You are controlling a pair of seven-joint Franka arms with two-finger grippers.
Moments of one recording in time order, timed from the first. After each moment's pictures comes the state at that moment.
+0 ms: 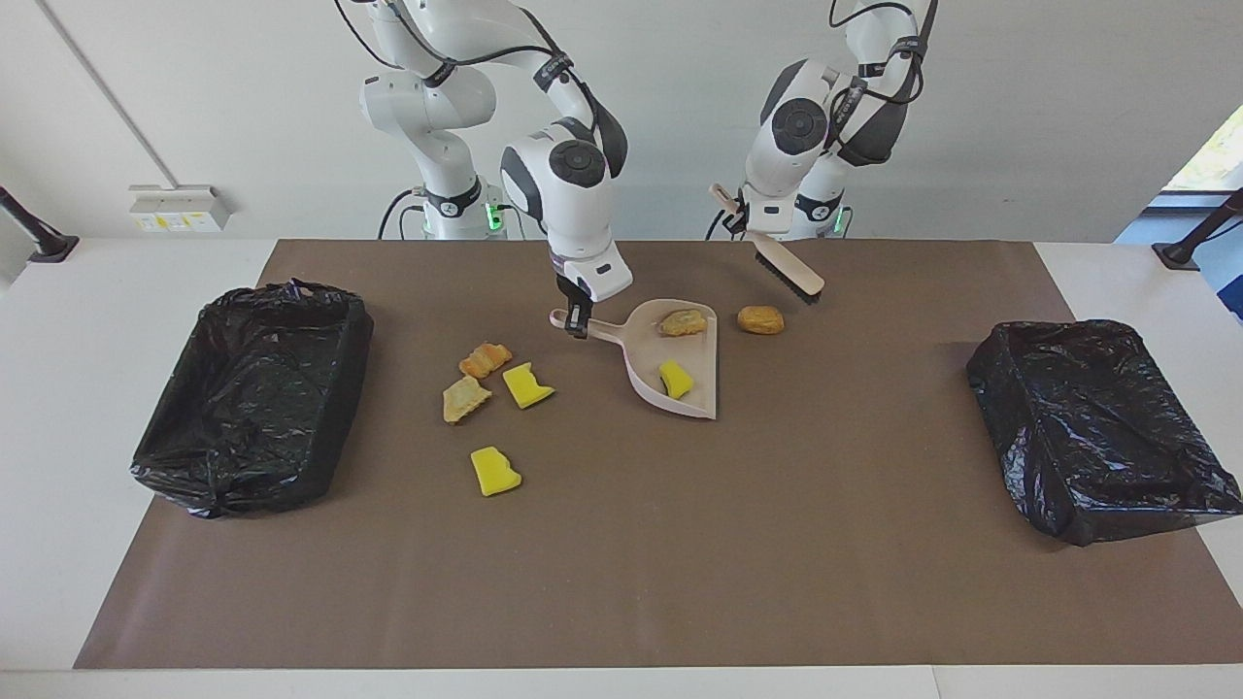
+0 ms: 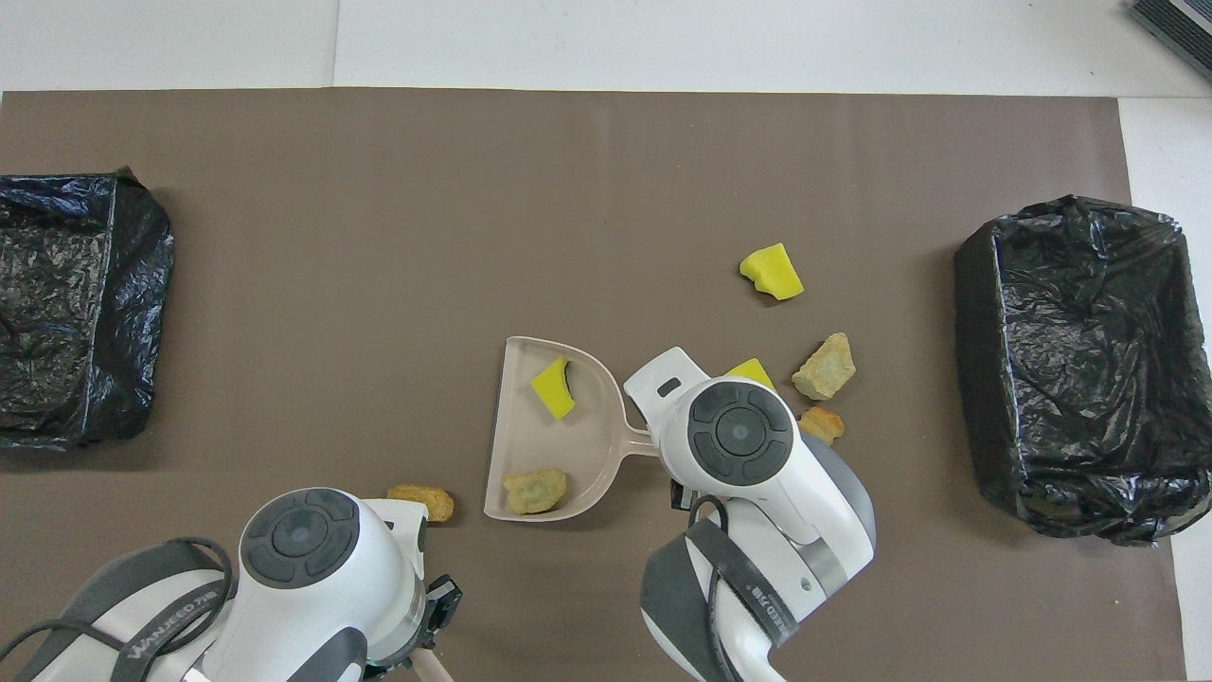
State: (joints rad) left arm -0.76 -0.35 0.13 -2.49 -0.19 1.76 -1.24; right arm 0.11 0.10 0.48 -2.12 -0.06 2.17 -0.78
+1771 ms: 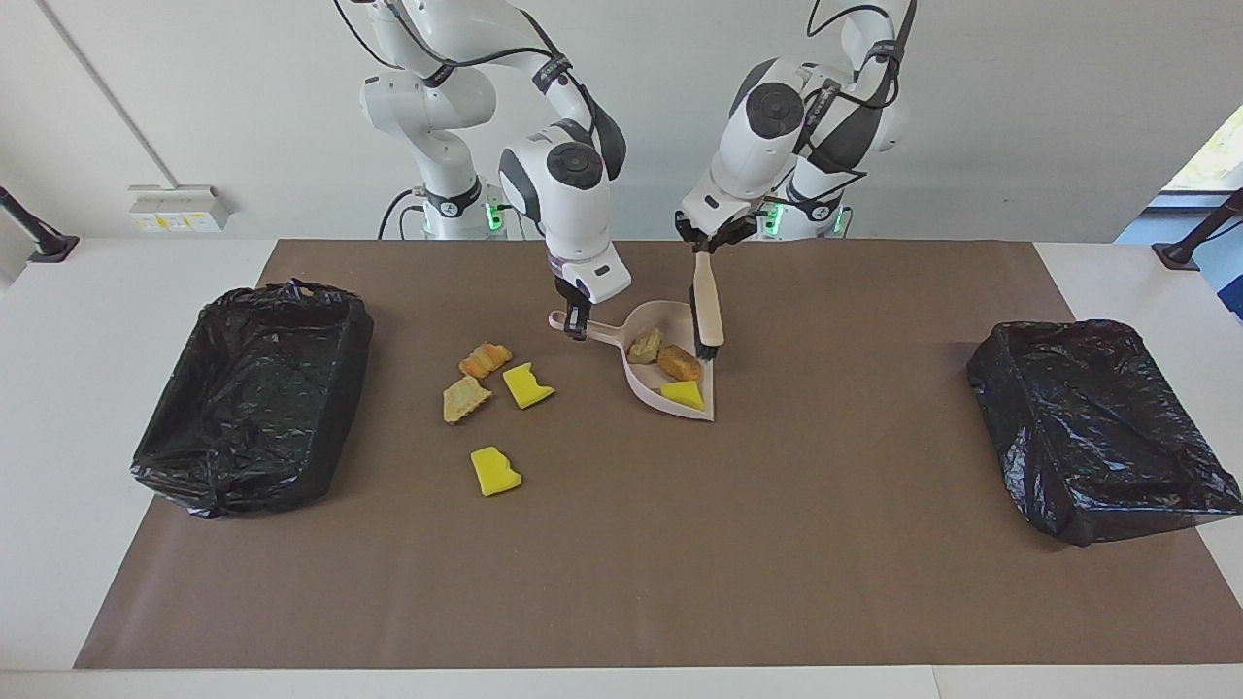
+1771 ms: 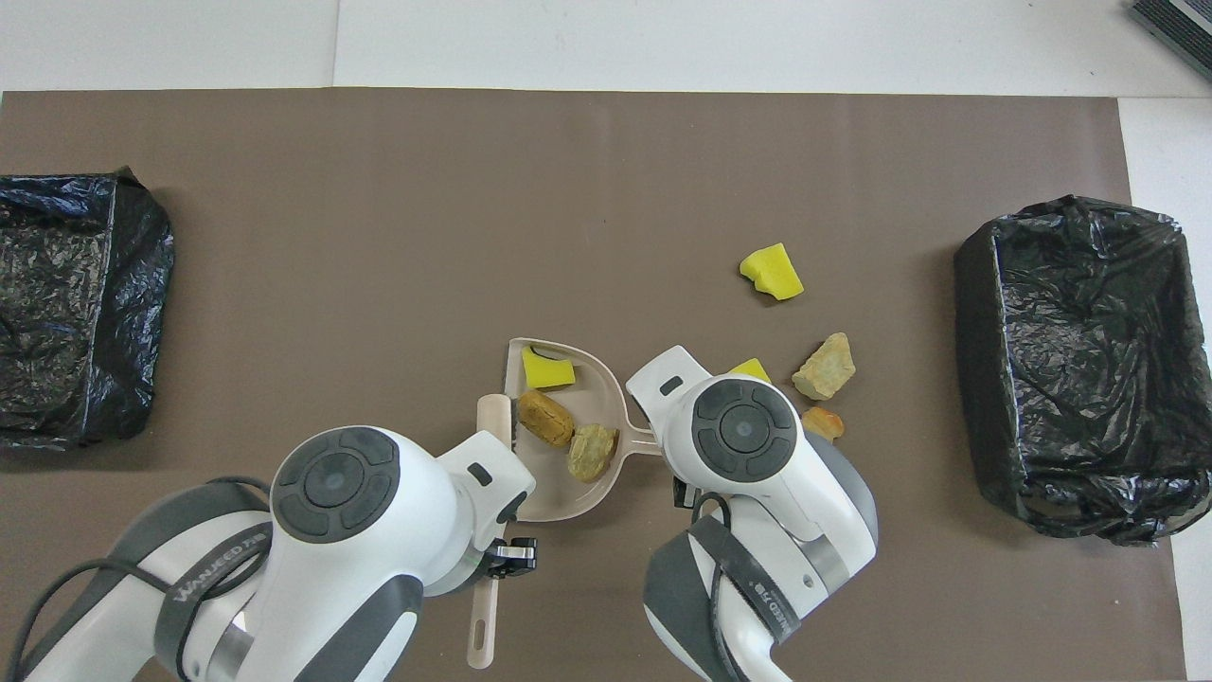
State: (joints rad) left arm -0.79 -0.23 0.13 -2.23 -0.22 1.79 -0.53; right arm 0.11 0.10 0.47 -2.13 -0.06 2.17 -0.78
